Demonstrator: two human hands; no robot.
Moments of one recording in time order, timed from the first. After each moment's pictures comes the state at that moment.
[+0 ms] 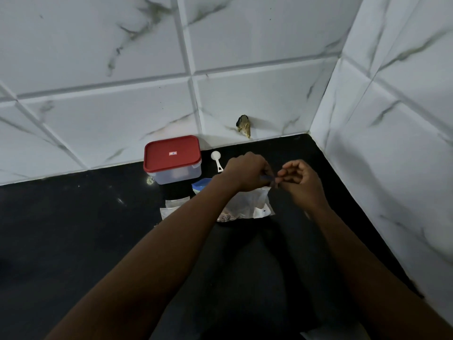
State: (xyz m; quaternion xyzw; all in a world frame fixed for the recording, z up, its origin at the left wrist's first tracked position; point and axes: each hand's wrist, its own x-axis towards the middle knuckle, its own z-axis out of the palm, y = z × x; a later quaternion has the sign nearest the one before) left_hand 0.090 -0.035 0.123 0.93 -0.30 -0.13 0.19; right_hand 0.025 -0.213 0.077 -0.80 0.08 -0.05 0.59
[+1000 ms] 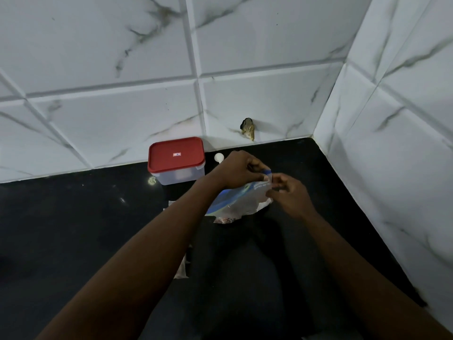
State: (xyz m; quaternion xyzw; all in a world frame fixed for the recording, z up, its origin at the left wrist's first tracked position) left_hand 0.095 0.002 0.125 0.88 -0.27 -0.13 0.37; right_hand 0.030 -0.192 0.060 -0.84 0.03 0.02 0.53
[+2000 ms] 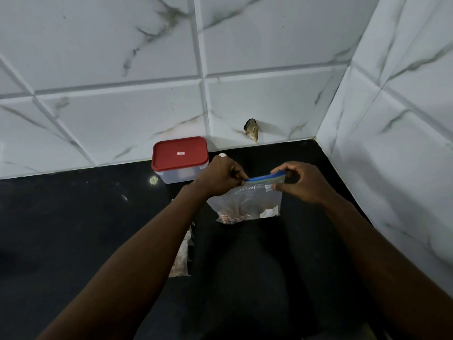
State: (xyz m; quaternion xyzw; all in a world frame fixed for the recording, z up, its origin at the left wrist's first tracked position) left_hand 0.088 0.048 0.105 0.90 -0.27 -0.07 0.33; right_hand 0.048 -0.219 0.101 -0.92 -0.12 0.03 0.37
